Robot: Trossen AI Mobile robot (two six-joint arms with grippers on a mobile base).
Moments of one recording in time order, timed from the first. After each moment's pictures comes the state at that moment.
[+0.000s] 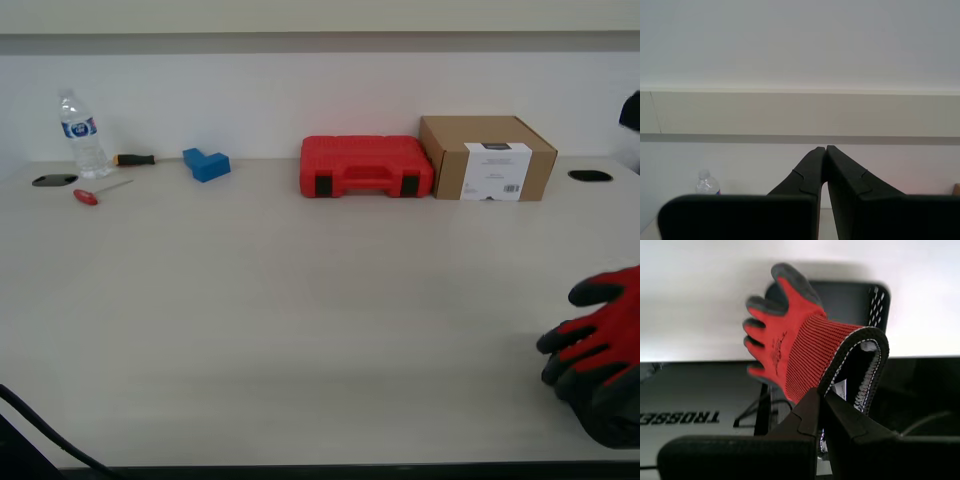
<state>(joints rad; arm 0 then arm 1) 0.16 1.20 0.78 -1.17 0.10 0.16 0.00 1.05 0.52 0.59 -0.02 0.00</state>
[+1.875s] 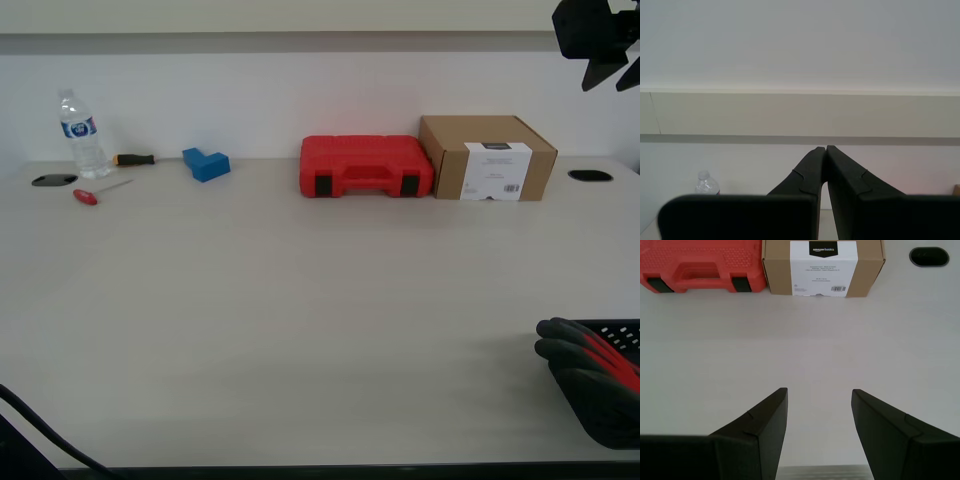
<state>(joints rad) 0.05 1.40 0.93 -0.45 0.03 0.05 0.00 1.05 0.52 0.60 -0.01 0.00</state>
